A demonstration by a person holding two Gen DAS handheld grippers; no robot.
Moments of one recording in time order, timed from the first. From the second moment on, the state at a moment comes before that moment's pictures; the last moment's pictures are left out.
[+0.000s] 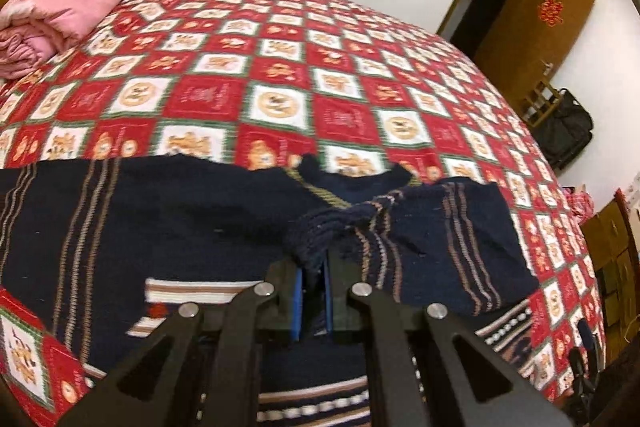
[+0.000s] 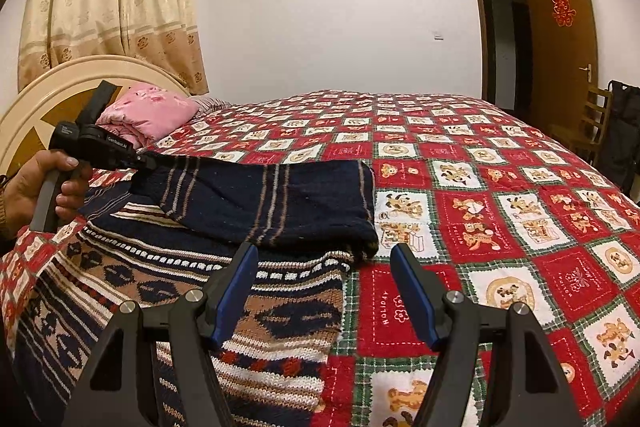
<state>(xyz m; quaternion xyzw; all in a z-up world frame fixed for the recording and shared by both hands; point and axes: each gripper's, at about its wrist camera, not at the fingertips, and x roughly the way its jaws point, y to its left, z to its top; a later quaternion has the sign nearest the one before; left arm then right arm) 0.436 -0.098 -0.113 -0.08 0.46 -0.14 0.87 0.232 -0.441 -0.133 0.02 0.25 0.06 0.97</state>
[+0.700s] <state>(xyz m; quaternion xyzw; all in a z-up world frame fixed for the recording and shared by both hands) 0.453 -0.088 -0.157 -0.04 0.47 -0.11 0.87 0.242 -0.421 -0.155 -0.01 0.30 0.10 0.95</state>
